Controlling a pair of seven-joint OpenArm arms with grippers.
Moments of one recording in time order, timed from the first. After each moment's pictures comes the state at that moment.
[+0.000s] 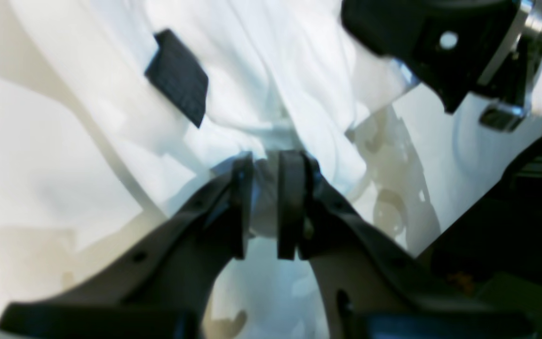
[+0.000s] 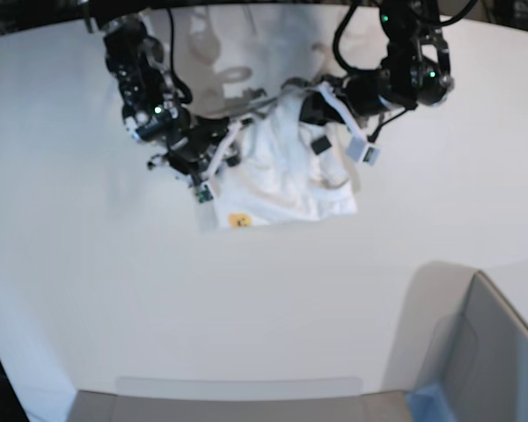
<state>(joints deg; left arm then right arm) 16.1 -1.3 -8.5 111.8 -41.5 -17.0 76.8 -2.9 10.0 -19.5 102.6 15.3 3.5 -57.7</state>
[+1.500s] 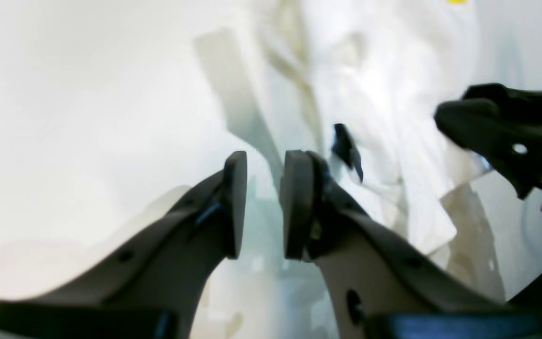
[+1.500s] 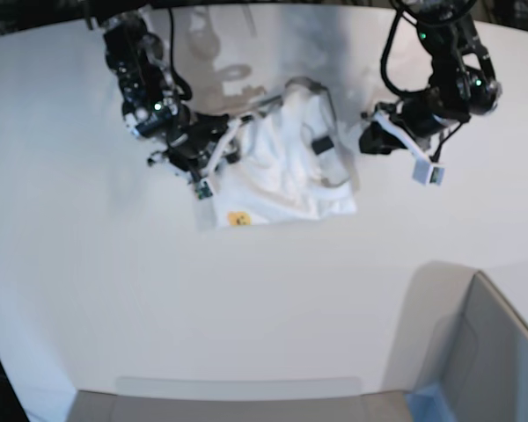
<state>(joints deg) 12.5 -4.8 -21.6 113.2 -41.3 -17.1 76.8 -3.9 10.0 -19.4 102.8 15.2 3.5 -57.2</state>
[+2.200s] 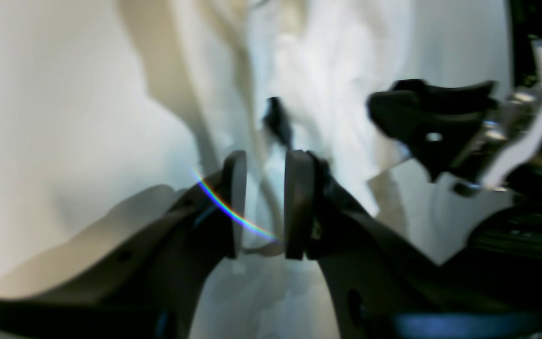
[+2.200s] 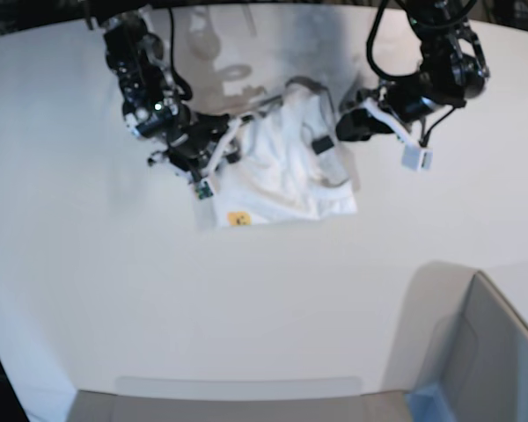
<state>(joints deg) 15.4 -1.9 -21.9 113.2 -51.2 -14.6 77.1 -3.9 10.0 -19.4 102.8 15.3 3.5 -57.2</state>
